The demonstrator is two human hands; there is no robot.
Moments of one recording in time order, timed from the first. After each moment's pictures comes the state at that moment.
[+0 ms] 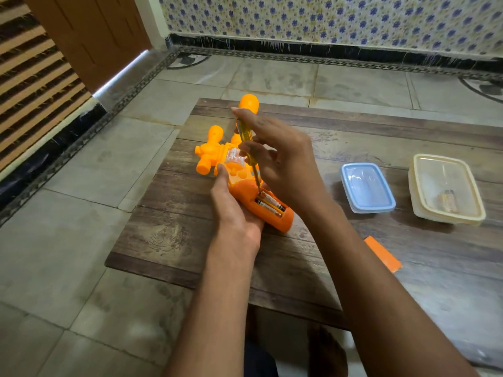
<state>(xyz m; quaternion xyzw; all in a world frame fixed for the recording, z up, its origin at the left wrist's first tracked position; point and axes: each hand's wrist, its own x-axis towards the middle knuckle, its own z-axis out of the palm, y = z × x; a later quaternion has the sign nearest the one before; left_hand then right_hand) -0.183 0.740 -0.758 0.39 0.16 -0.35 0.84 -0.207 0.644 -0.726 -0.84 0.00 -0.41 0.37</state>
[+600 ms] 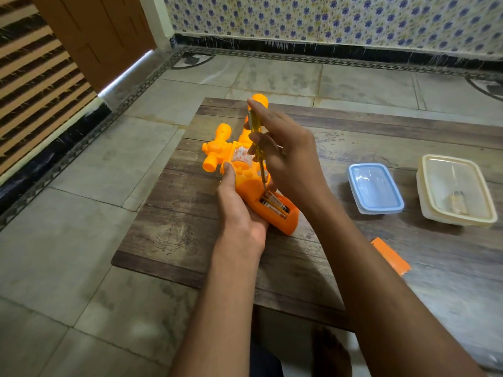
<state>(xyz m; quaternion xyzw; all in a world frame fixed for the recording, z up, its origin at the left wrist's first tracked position) -0.183 0.744 -0.756 0.43 0.16 -0.34 0.82 -0.194 0.644 -0.729 -0.82 0.04 -0.38 0.43</state>
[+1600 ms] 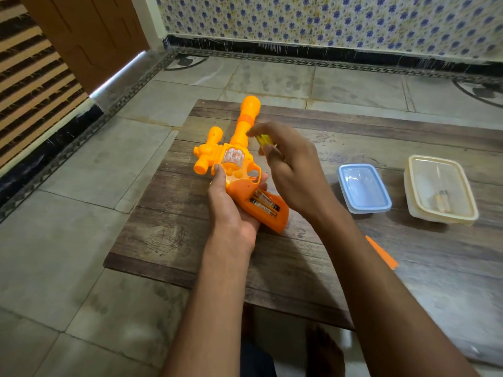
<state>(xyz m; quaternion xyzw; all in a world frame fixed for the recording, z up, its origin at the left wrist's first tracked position) -0.170 0.743 -0.771 0.41 0.15 -0.36 0.83 -0.223 0.642 -0.725 -0.86 0.10 -0.31 0.38</state>
